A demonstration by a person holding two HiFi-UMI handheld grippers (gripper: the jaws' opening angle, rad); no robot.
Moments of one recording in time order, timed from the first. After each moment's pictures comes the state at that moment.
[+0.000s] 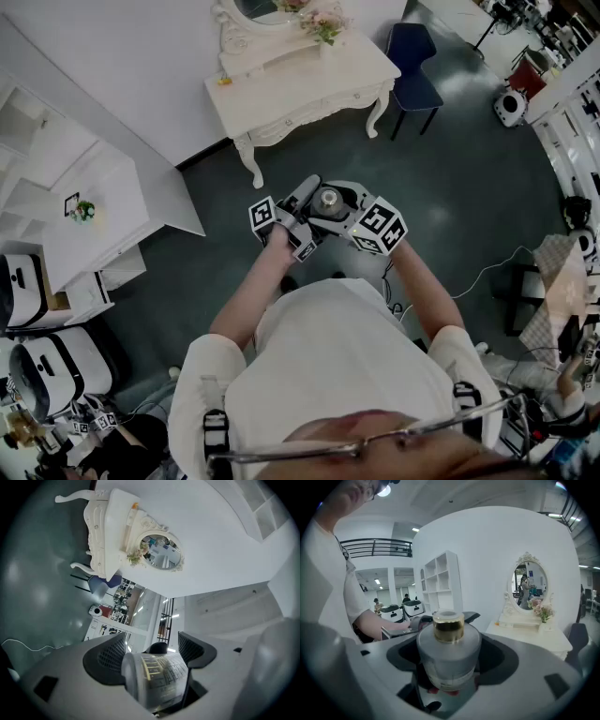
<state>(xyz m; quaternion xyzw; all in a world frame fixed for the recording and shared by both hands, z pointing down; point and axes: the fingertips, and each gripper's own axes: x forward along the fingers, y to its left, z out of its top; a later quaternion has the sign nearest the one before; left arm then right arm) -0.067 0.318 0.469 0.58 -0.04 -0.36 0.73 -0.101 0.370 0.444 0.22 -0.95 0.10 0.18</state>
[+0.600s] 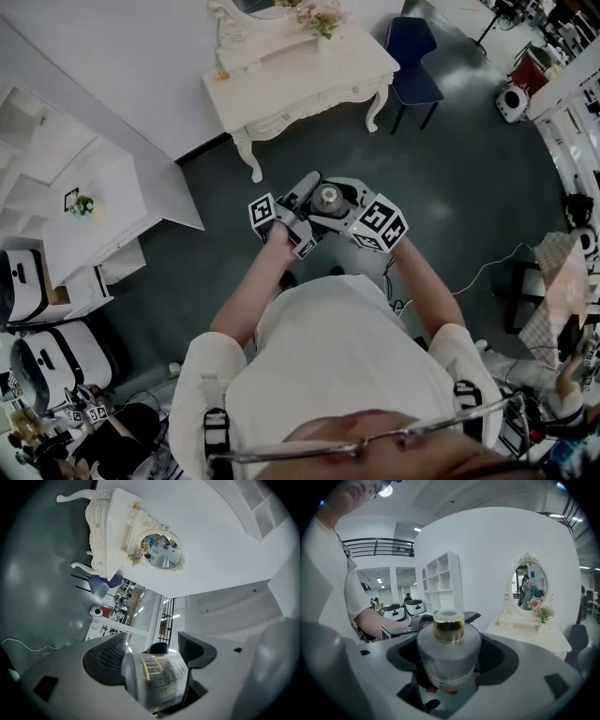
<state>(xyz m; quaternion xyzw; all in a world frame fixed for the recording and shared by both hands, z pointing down) -0.048 0.328 0.471 0.58 -0.05 -0.36 0.73 -0.081 0.381 0.445 0.21 -0.96 0.09 0.18</state>
